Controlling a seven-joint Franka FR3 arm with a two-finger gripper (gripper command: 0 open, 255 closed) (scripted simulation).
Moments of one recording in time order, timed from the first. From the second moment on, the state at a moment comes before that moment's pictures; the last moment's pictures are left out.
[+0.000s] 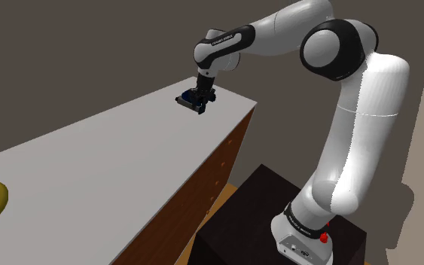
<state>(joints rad) -0.04 0.29 -0.18 -1.87 0.18 2.15 -0.14</state>
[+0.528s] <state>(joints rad) -0.04 0.28 -0.18 -1.87 0.18 2.14 -0.14</state>
